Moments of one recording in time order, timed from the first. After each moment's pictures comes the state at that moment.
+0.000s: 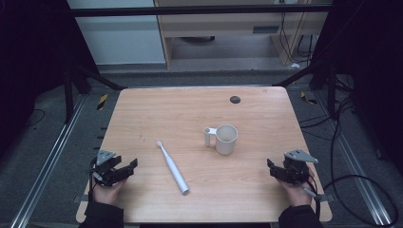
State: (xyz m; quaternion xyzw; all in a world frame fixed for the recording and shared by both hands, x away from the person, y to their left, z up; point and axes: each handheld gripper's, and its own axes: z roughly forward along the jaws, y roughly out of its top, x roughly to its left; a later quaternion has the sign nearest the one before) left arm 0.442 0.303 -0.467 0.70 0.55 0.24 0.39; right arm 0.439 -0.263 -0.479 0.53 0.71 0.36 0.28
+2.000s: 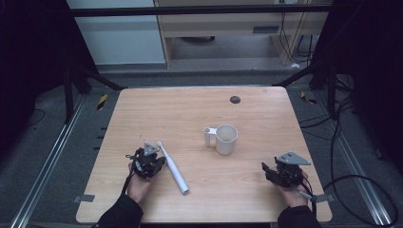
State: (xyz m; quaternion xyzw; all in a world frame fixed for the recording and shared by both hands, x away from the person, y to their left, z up) left arm 0.481 0.204 -0.484 0.79 0.47 0.18 0.34; right arm 0.434 -0.247 -0.482 0.50 0.74 0.36 0.27
